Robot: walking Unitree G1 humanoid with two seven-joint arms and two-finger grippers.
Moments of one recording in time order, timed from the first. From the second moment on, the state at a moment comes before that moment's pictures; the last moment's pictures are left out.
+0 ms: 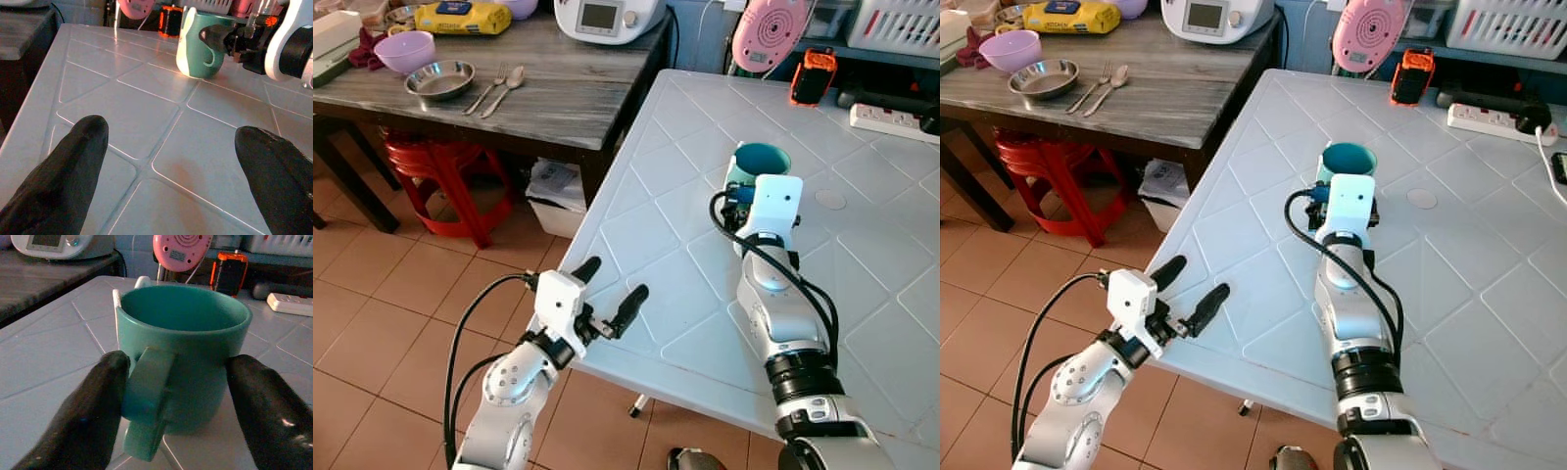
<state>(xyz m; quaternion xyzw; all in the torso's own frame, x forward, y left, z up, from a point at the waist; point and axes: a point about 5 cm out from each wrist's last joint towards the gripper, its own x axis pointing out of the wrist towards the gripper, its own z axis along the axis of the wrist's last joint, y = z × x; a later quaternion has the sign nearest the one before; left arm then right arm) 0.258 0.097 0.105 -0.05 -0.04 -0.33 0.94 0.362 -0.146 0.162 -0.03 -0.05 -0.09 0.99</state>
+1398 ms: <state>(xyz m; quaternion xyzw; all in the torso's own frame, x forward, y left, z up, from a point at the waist) 0.264 0.083 0.108 -0.07 -0.06 -0.34 0.94 0.359 -0.168 0.157 -0.05 -0.04 -0.13 0.99</state>
